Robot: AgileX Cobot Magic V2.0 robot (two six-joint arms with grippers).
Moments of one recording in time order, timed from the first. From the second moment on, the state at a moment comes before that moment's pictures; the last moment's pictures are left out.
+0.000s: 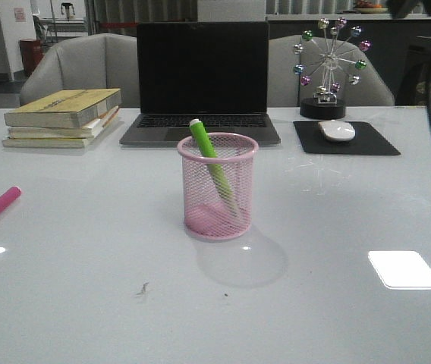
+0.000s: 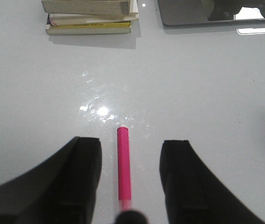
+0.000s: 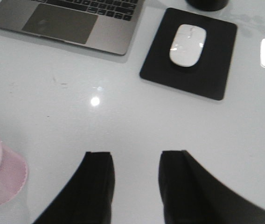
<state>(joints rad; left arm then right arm) -0.12 1.28 -0.86 -0.12 0.29 0.09 0.16 1.34 -1.15 0.00 0.50 0.01</state>
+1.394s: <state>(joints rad) -0.12 1.56 -1.17 -0.12 0.59 0.09 -0.02 0.83 -0.65 -0.05 0.59 0.01</state>
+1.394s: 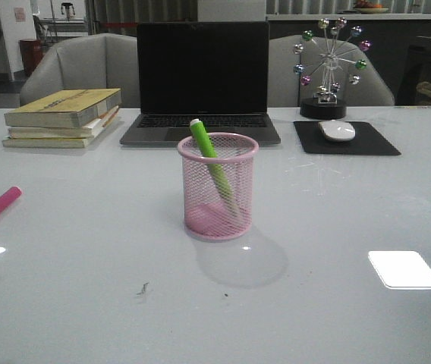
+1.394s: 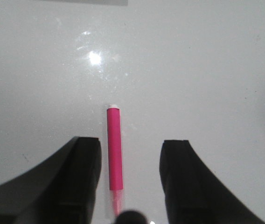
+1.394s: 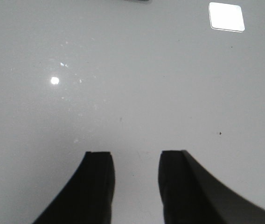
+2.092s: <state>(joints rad) -0.06 1.98 -1.51 -0.12 0.91 0.00 -0.02 0.83 -0.64 -0.05 0.66 0.01</state>
